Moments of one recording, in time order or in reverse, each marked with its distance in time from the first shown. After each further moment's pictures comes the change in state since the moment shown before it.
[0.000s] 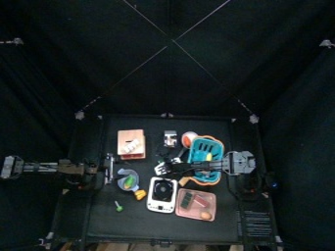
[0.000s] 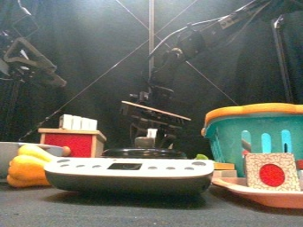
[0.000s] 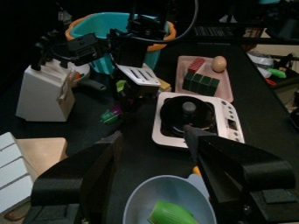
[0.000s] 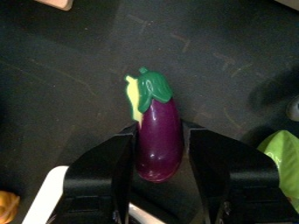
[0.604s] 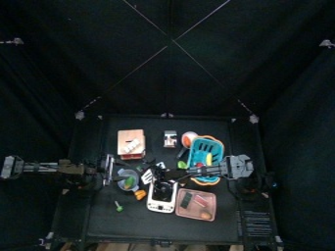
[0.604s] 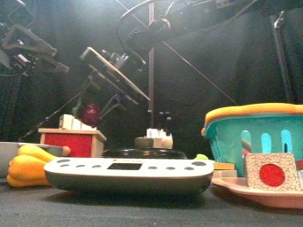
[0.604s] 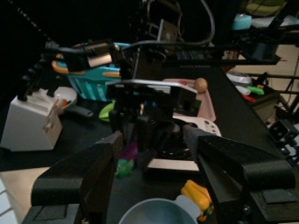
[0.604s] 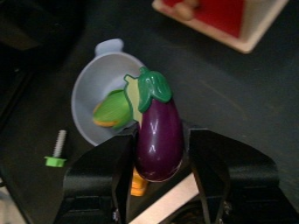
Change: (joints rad) left arm -0.002 0.000 0.000 0.023 -0.153 0.000; right arm 0.092 0.048 -0.193 -0.098 -0.282 0.000
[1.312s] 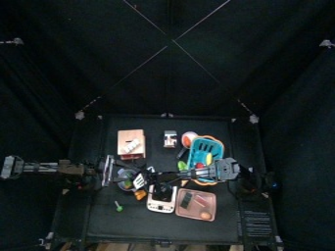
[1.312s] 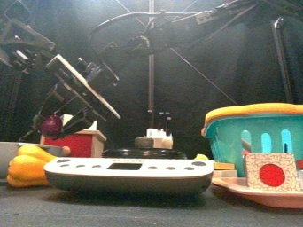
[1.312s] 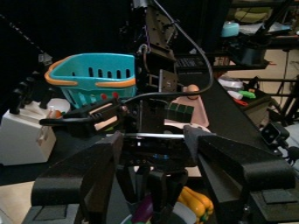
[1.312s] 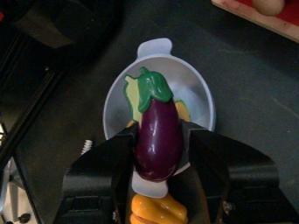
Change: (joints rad) left arm -0.002 -0.002 0.008 0.015 -0.043 -0.002; right arm 0.006 0.172 -0.150 0.002 -0.132 0.003
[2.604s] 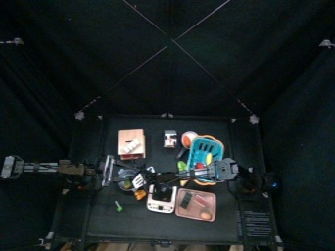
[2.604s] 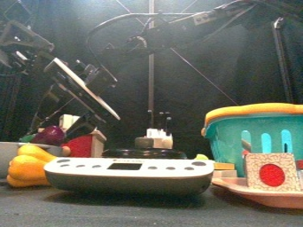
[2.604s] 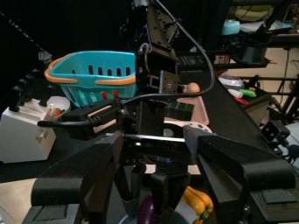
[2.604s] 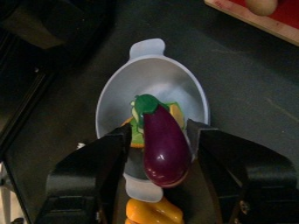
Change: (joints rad) left arm 0.000 0.002 0.005 -0.002 0.003 0.000; right arm 0.002 0.012 -0.021 -0.005 0.043 -0.002
